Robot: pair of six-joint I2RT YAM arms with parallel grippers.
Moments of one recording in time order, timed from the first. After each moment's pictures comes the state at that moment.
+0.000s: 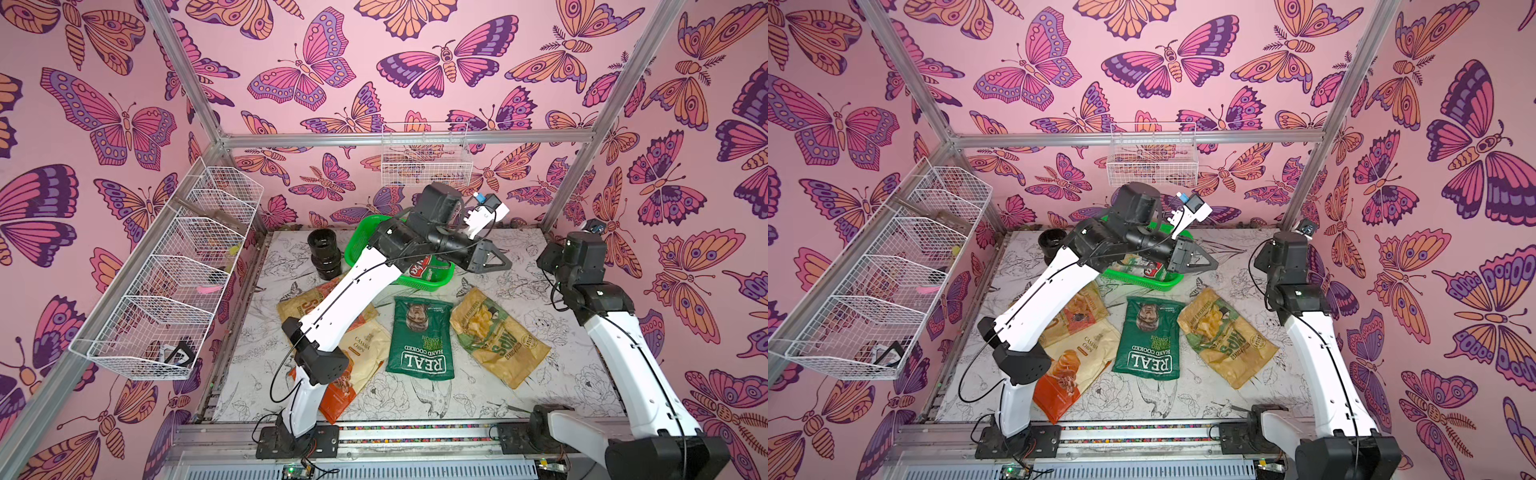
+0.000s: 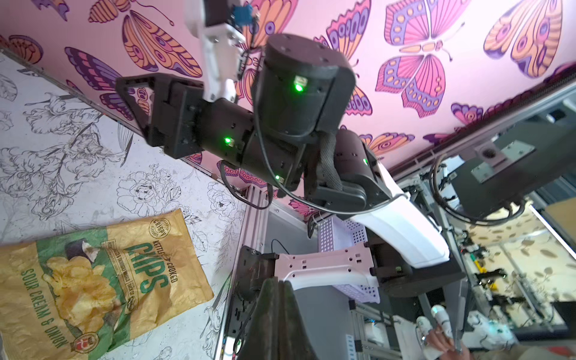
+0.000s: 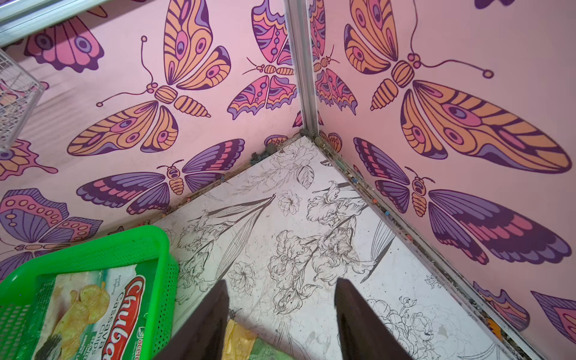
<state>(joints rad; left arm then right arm) -0.84 2.04 2.47 -0.88 0.85 -0.43 0.08 1.13 1.16 -0.49 0.34 0.41</state>
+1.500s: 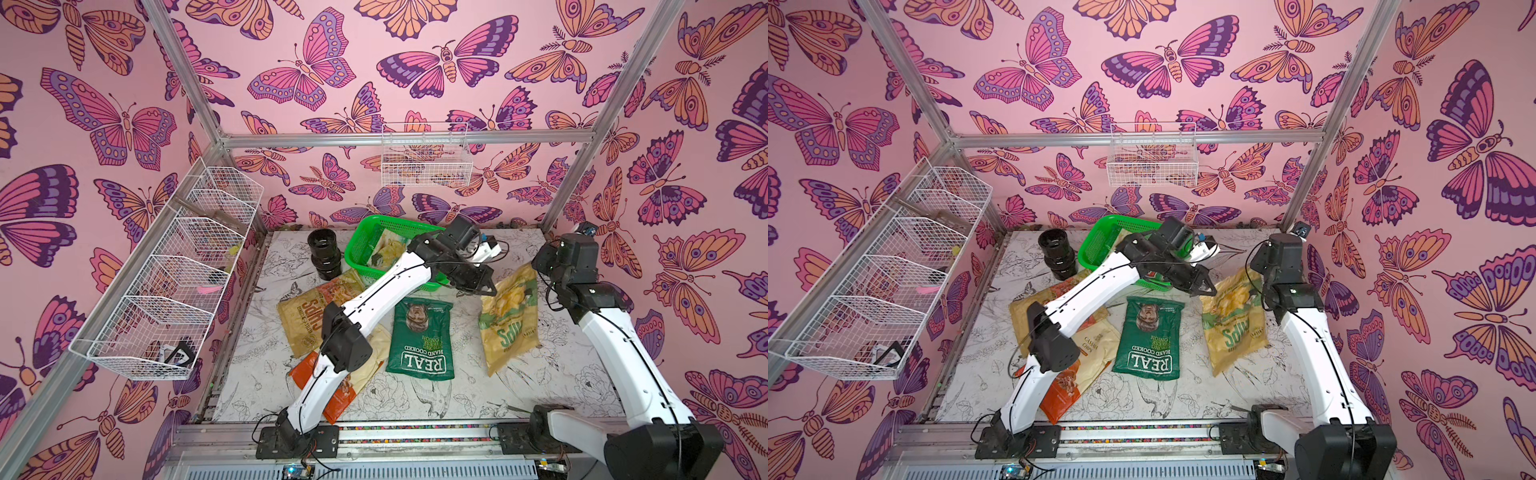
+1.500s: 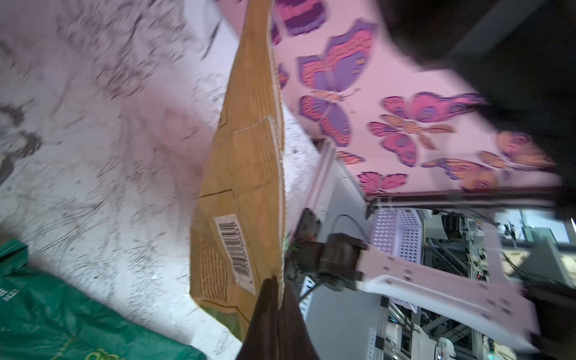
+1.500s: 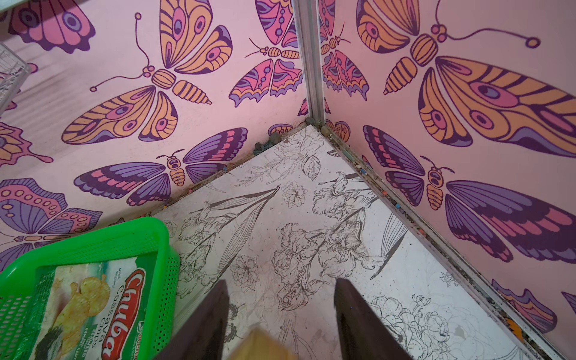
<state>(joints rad) -0.88 2.20 2.49 -1.03 0.72 -0.36 0.08 1.15 1.12 -0.45 0.31 0.42</state>
